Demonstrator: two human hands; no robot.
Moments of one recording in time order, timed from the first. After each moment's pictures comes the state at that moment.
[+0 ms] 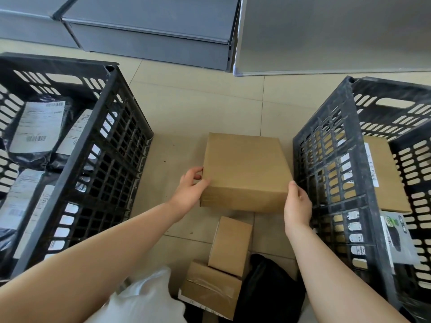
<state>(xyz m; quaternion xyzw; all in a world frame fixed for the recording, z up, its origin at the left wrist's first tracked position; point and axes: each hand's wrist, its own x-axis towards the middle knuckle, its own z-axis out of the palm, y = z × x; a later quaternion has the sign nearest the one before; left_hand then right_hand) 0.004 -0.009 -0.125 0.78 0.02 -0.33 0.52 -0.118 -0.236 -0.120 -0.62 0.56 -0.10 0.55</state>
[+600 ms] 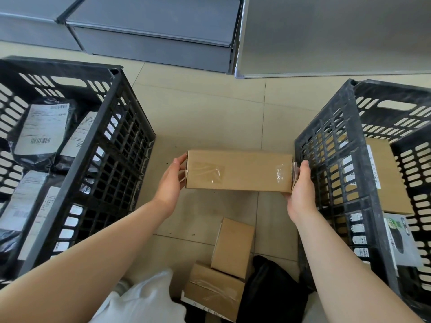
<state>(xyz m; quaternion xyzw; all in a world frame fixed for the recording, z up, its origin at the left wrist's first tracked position) 0.024 0.012 -0.111 0.68 0.11 -0.24 0.69 -0.082 -0.252 -0.103 -0.51 0.51 -0.09 0.69</state>
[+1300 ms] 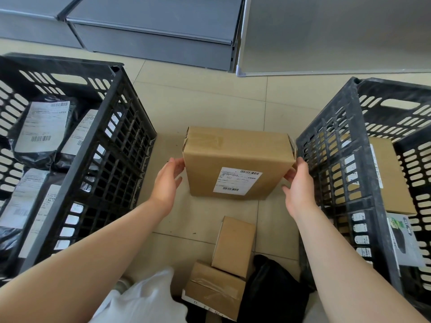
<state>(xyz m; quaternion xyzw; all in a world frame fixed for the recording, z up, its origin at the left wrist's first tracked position) 0.027 0.020 -0.120 0.68 0.14 -0.21 0.69 -0.072 -0.248 -0.094 -0.53 0.48 -0.11 0.69</state>
